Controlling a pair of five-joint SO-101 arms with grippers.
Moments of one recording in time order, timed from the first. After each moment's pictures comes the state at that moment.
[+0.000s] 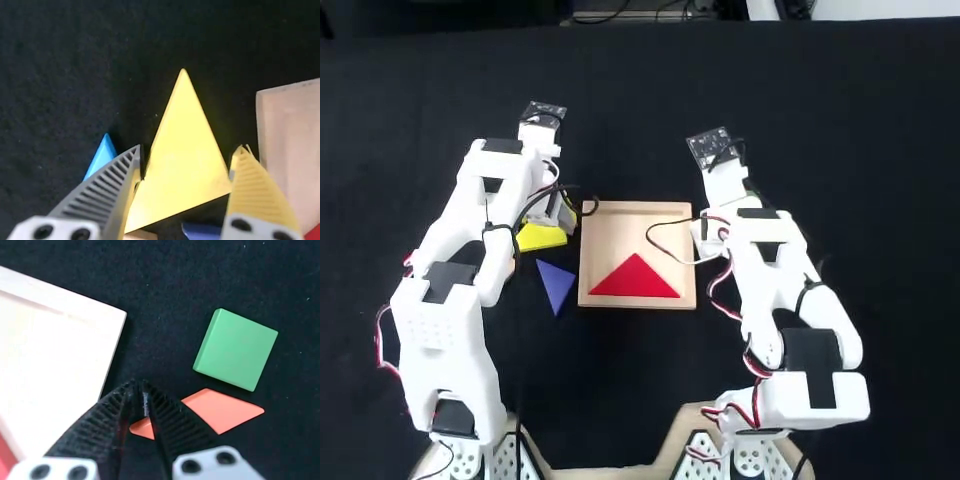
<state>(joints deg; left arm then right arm) 1.2 29.6 -3.0 64.4 -9.4 -0.4 0.6 42.1 32.7 19.9</state>
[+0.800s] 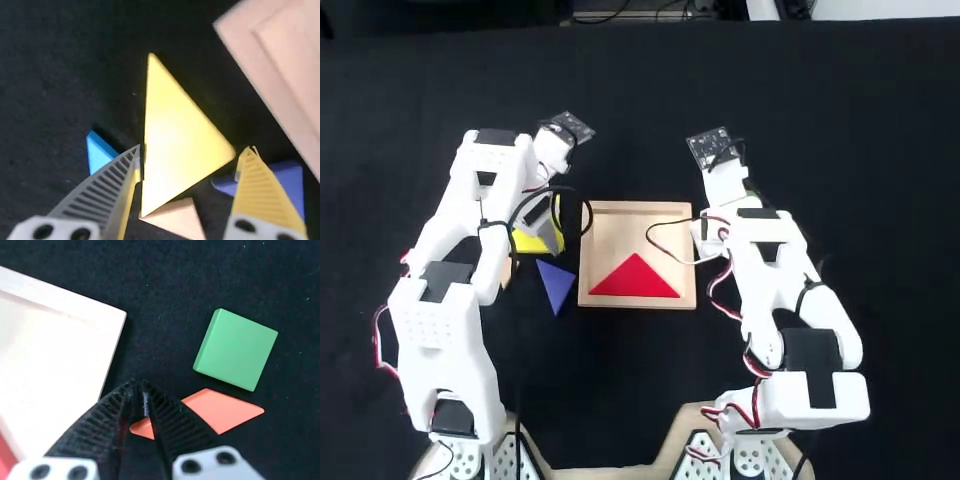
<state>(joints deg) 0.2 29.6 -7.3 73.0 -37.4 -0.4 0.6 42.1 32.7 19.9</state>
